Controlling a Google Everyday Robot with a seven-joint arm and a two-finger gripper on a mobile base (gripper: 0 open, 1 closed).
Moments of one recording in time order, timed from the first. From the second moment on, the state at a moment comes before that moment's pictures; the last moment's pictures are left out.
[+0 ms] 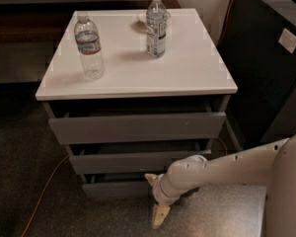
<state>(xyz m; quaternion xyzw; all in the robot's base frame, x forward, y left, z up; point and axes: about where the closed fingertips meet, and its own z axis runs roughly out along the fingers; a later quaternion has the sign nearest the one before) 0.454 -0.029 0.436 -0.73 0.65 0.11 0.19</state>
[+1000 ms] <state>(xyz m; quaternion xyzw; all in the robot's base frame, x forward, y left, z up) 0.450 -0.017 0.406 -0.74 0.62 0.12 0.21</state>
